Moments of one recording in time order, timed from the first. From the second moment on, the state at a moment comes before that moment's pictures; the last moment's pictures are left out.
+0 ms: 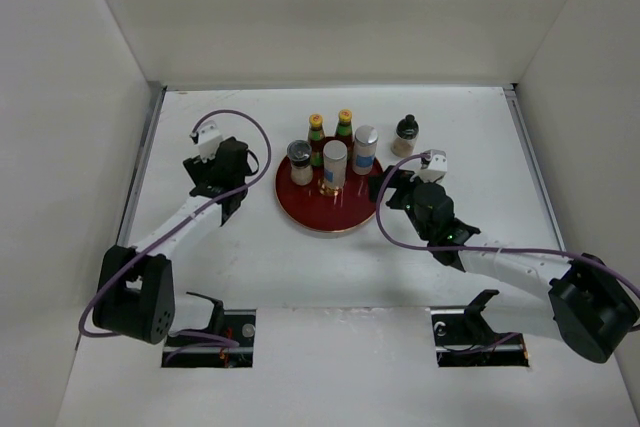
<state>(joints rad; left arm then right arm) -0.29 1.30 0.75 -0.06 -0.72 -0.49 0.69 1.17 0.48 0.48 0.40 0.57</state>
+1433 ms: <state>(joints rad) -0.72 1.23 0.81 -0.09 -0.68 -0.46 0.69 1.16 0.48 0.48 0.40 0.57</state>
